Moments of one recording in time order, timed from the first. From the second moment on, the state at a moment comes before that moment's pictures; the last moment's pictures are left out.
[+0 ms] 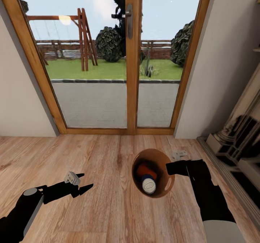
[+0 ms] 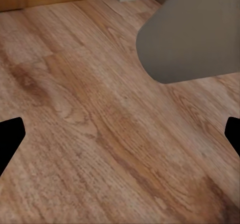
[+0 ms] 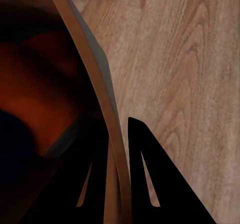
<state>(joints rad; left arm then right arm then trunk) -0.35 0.27 0.10 -1.14 0.00 0.24 -0.99 -0.52 0.04 -0.12 -1.39 0.53 0.97 0.64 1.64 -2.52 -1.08</state>
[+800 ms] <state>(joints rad) -0.35 0.24 0.10 -1.12 0.00 0.20 -0.90 -0.51 0.05 -0.12 -1.41 0.53 0.98 0.63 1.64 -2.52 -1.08</state>
